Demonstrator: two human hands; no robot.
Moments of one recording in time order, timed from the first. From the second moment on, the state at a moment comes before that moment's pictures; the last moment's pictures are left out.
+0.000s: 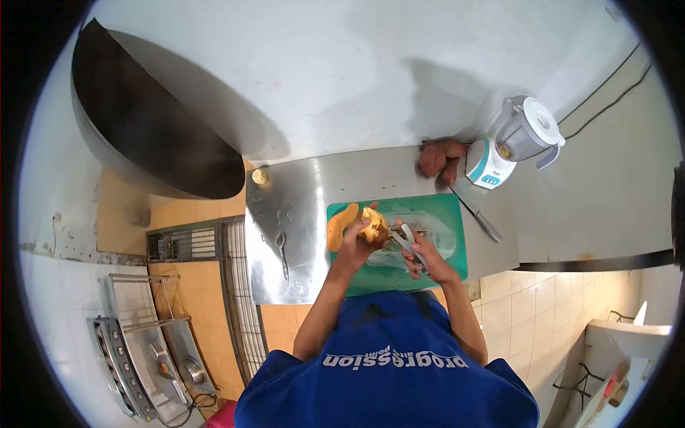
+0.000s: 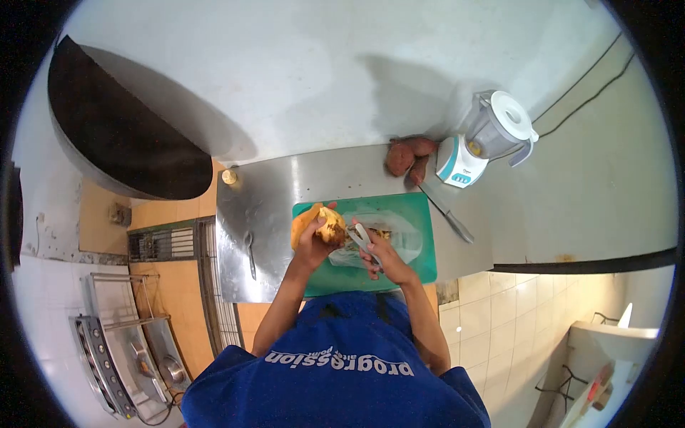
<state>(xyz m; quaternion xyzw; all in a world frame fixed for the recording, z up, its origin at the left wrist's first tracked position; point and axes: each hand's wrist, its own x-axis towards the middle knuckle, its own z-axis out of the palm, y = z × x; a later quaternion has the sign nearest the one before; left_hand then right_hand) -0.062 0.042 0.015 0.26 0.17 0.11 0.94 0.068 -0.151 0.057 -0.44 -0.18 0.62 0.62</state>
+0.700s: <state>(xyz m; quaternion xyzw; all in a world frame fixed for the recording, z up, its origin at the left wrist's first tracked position) -0.033 -0.004 0.019 0.43 0.30 0.20 0.83 0.092 -0.149 0.066 -0.74 -0.52 0.26 0.33</state>
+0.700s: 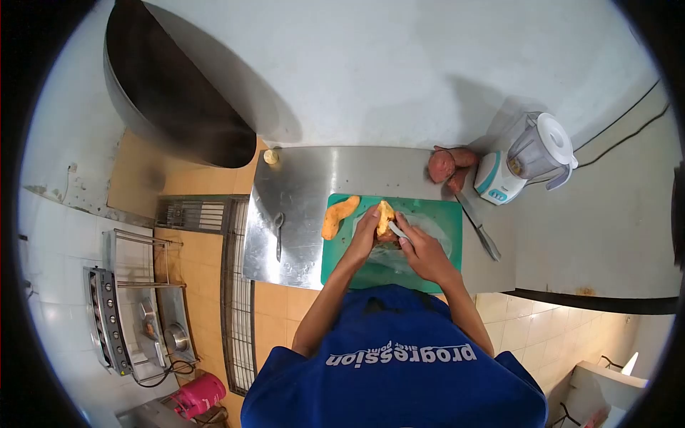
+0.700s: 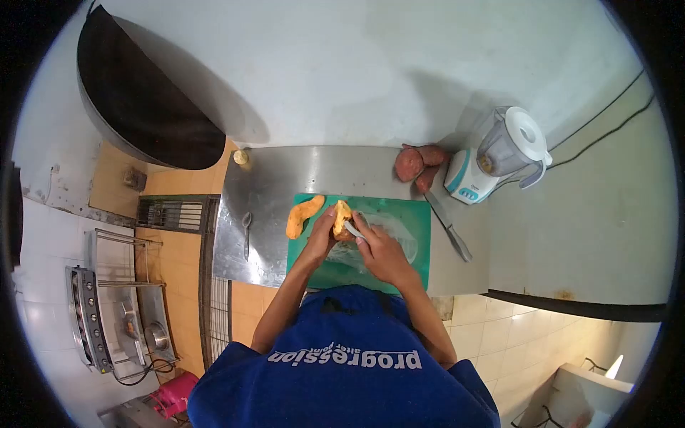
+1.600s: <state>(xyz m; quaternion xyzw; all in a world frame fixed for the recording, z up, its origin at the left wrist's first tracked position) -0.024 -0.003 0.032 0.46 0.32 0.22 0.80 0.098 -0.148 0.066 -0.73 -0.49 0.22 0.42</state>
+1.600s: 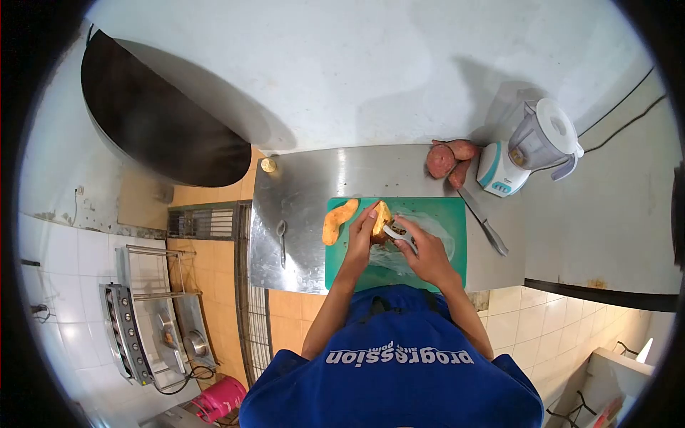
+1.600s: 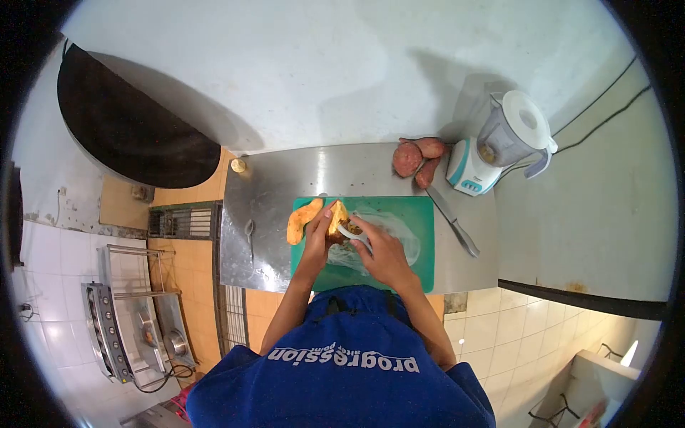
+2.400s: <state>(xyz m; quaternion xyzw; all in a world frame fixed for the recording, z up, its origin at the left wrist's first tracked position) -0.011 0.005 0.035 0.42 0.29 0.40 0.76 0.086 -0.157 0.053 -0.79 -0.48 0.29 0.24</state>
